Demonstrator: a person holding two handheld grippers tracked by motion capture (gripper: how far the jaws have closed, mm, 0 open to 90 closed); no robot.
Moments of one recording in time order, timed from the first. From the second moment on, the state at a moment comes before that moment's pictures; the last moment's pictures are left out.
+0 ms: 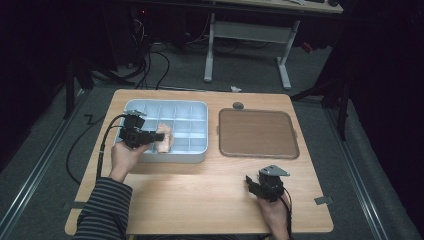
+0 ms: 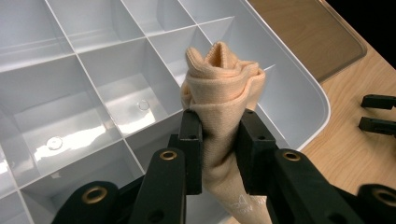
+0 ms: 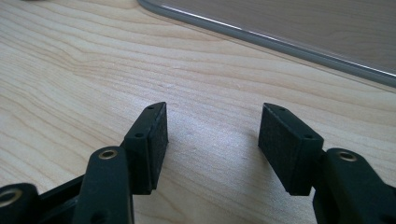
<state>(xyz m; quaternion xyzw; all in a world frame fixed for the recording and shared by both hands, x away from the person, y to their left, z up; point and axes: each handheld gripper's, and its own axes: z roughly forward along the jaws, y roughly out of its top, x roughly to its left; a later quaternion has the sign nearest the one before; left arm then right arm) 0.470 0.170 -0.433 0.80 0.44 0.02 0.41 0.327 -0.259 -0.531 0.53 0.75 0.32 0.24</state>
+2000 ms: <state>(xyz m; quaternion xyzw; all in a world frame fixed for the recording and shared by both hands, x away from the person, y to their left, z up) 0.498 0.139 -0.477 0.86 0.45 0.01 0.24 0.327 -0.259 -0.531 0.53 0.75 0.32 0.24</state>
